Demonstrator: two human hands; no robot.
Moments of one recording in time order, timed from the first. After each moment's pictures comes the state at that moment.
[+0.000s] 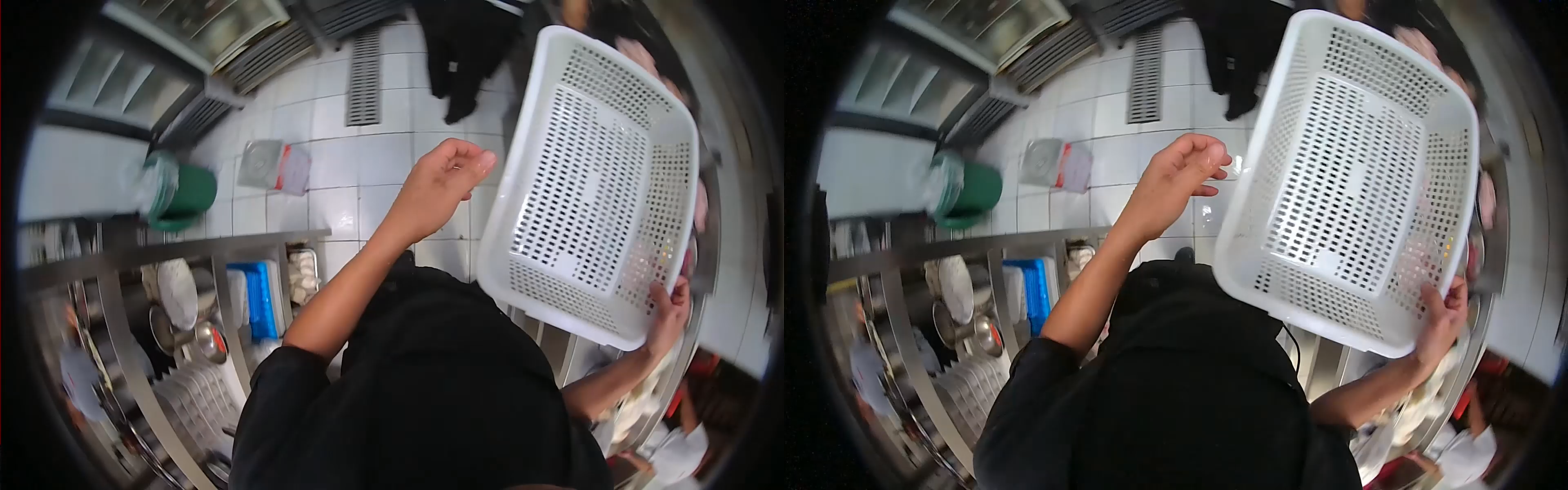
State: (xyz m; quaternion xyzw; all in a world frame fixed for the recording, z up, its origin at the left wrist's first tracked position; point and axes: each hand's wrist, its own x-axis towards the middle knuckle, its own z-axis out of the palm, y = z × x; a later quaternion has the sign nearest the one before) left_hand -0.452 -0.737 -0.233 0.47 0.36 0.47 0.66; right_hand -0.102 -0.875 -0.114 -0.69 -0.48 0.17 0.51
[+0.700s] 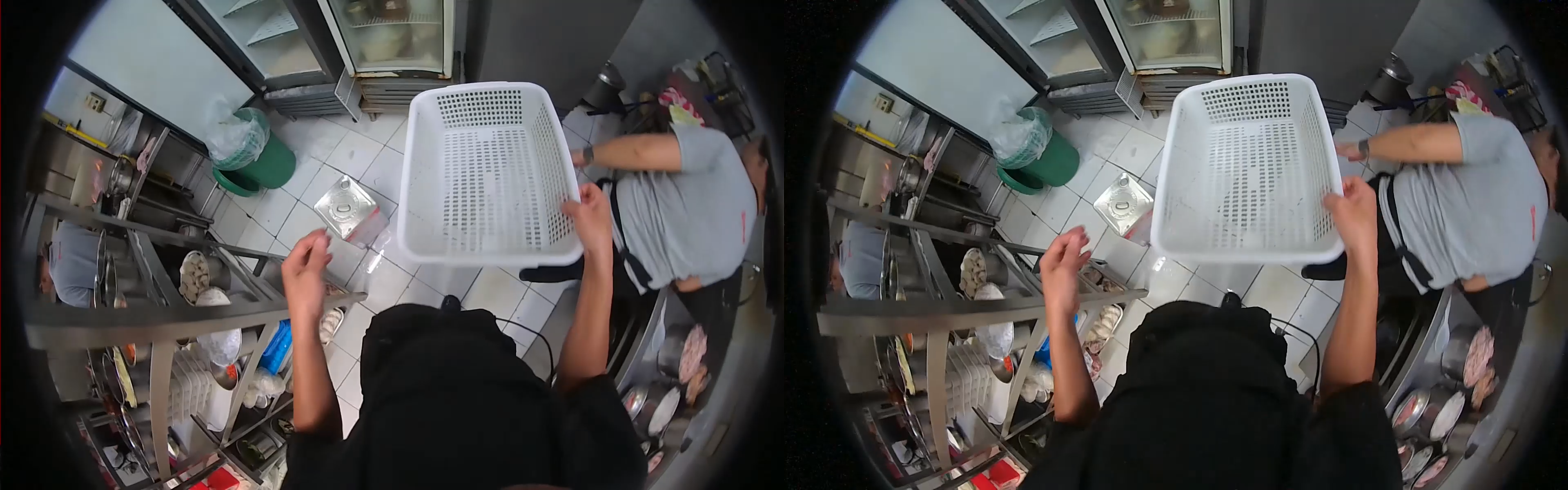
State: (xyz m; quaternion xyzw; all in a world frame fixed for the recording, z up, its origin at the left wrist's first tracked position) left_hand -0.622 -0.670 -0.255 0.12 0.71 0.65 0.26; right_hand -0.337 -0.366 -0.214 -0.51 -0.67 0.44 0.30
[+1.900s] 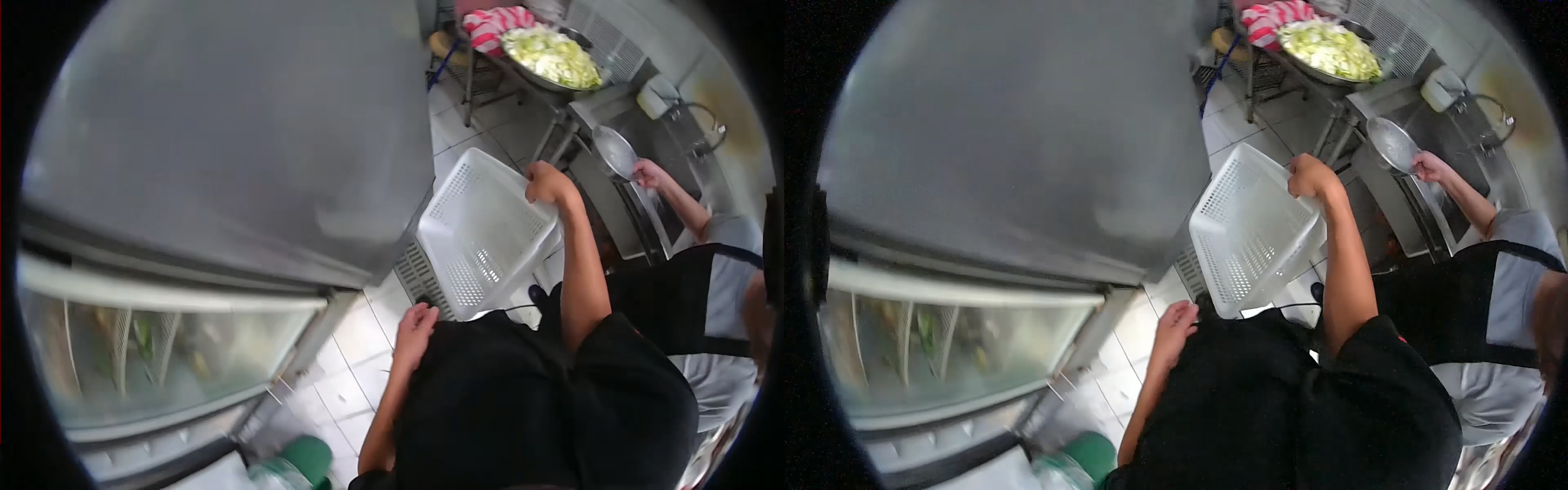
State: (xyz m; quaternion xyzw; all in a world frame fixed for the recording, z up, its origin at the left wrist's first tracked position) left_hand -0.615 -0.015 -0.381 0.39 0.56 0.25 0.69; right_hand -0.251 0.104 -0.276 -0.81 -0.54 0.22 0.09
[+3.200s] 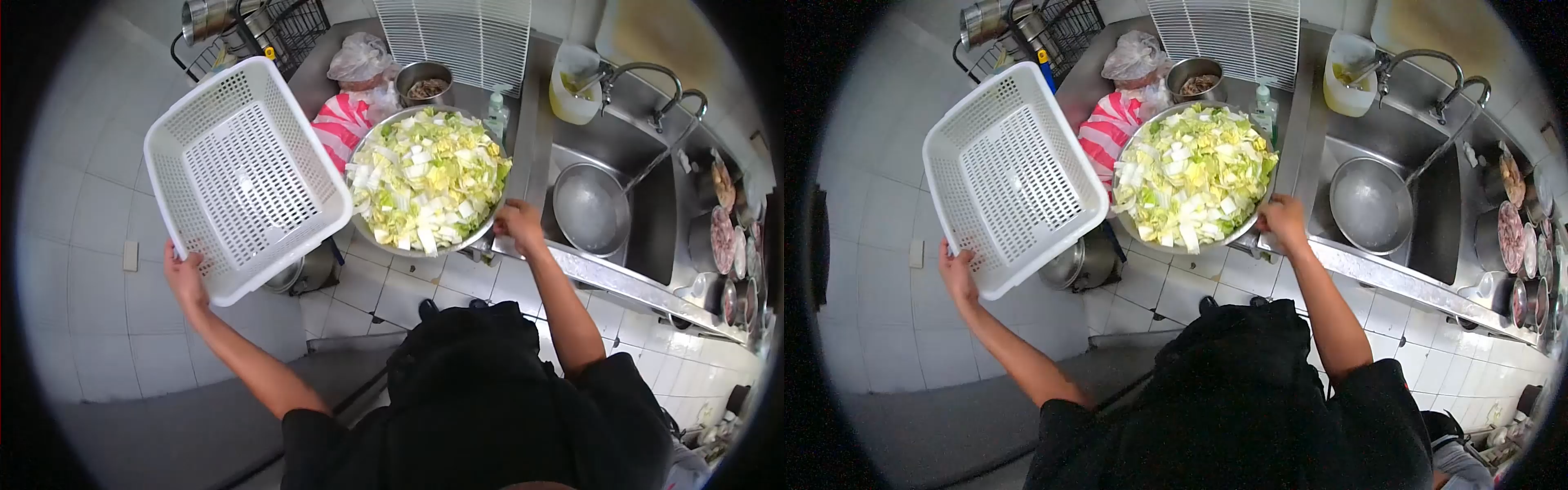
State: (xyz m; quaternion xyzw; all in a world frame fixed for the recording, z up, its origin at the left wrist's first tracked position) left_hand -0.365 0.504 -0.207 0.67 0.44 0.45 0.39; right_hand 0.016 0.154 -0.419 -0.69 -0.03 0.27 0.67
